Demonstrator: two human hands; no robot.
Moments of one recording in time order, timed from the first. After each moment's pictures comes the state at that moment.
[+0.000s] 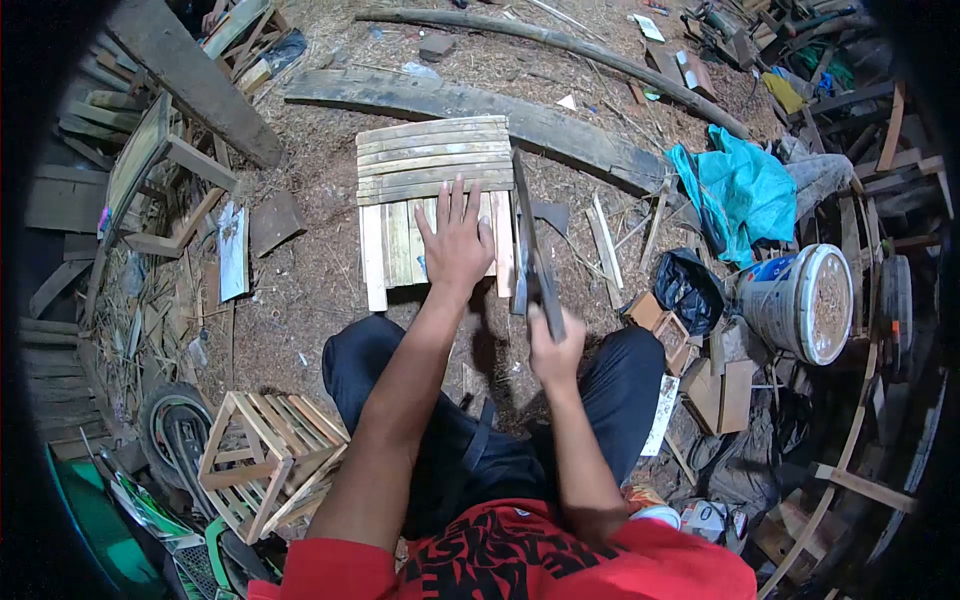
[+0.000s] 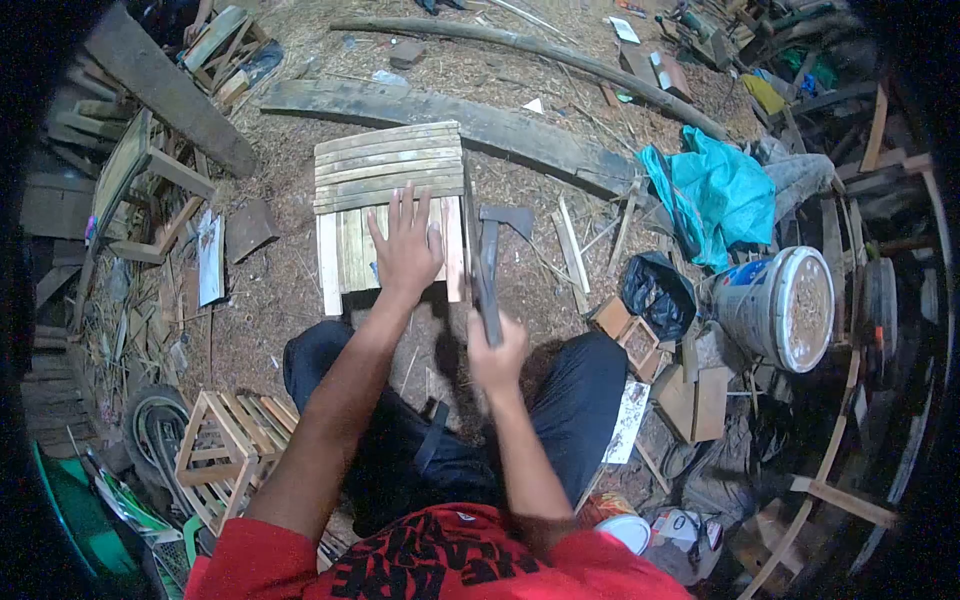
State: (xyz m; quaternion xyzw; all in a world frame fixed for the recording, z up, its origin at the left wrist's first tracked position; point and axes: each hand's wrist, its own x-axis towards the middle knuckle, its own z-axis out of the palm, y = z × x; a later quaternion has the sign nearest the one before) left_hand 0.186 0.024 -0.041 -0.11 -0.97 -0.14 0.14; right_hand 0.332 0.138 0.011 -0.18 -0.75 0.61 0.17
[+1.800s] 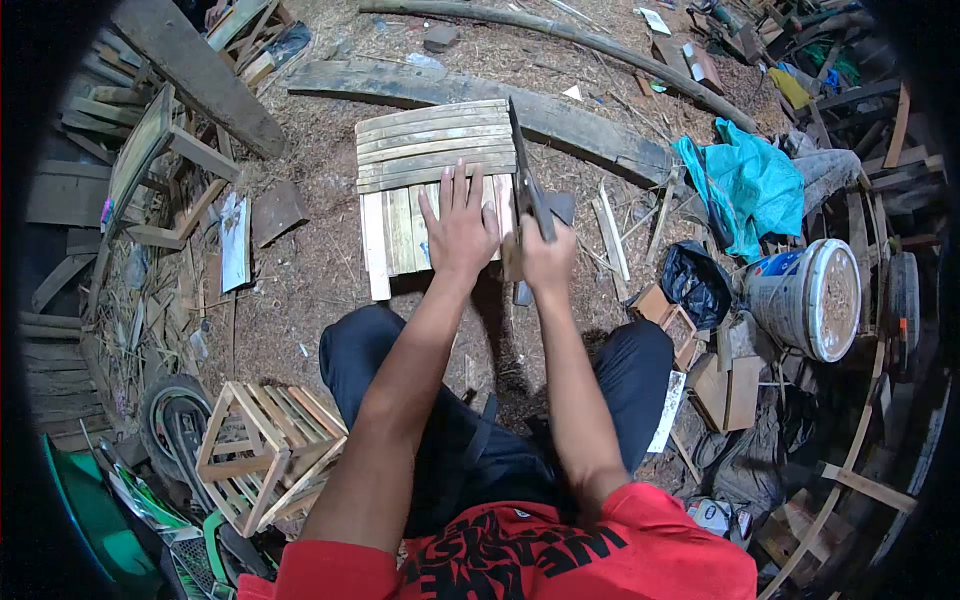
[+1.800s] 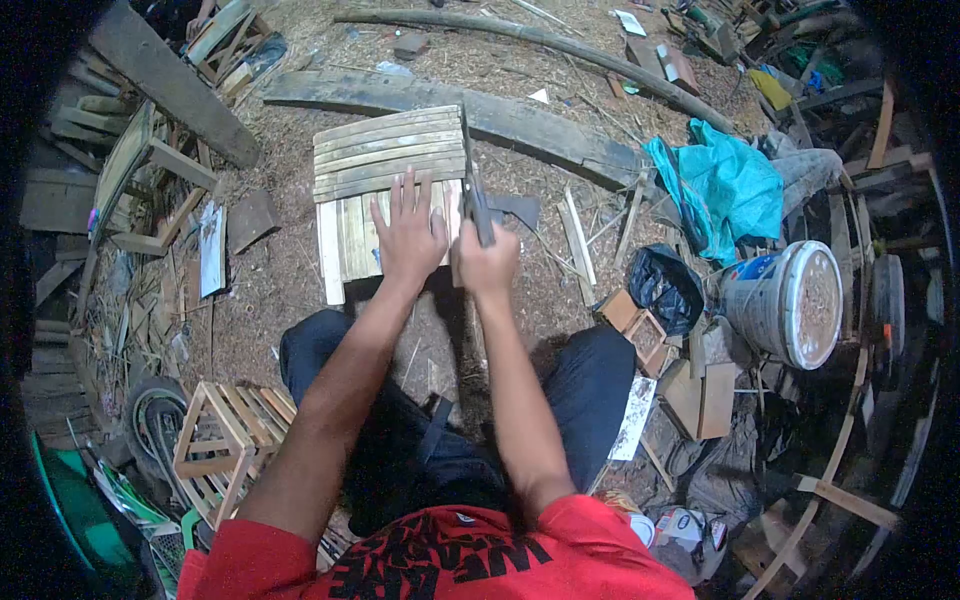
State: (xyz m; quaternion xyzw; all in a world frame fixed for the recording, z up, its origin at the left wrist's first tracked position) left_hand 0.184 0.028 -0.043 -0.10 -0.97 -0.14 0.15; right_hand 0.237 0.141 0.010 -0.15 -0.77 0.59 0.21
